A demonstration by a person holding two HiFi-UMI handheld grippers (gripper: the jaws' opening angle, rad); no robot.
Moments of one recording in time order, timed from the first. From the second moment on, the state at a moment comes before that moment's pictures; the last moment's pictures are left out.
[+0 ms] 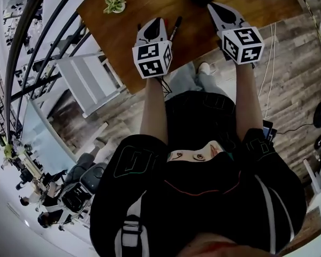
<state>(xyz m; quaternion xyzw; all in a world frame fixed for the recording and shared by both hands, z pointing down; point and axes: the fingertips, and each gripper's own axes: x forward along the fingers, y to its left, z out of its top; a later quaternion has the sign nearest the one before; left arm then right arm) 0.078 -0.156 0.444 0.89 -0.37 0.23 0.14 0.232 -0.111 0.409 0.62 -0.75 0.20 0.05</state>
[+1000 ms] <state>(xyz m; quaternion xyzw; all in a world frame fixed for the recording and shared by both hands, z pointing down) -0.050 -0.136 0.494 0.81 -0.49 0.20 0.24 0.060 -0.127 0.479 0.36 -0.88 0.10 0.29</state>
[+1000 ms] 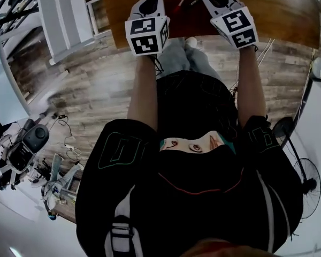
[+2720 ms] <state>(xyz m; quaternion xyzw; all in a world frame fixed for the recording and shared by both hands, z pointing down) -0.132 -0.099 0.529 0.76 -0.55 0.13 0.31 0.010 -0.063 0.586 -0.17 -0.68 -0.24 0.67</state>
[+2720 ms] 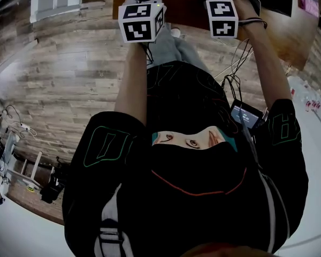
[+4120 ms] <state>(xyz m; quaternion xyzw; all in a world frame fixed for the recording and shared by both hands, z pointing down) -0.065 -0.108 0.505 0.81 -0.49 0.16 0.27 0.016 -0.091 0.503 0.12 -0.84 -0.09 0.52</state>
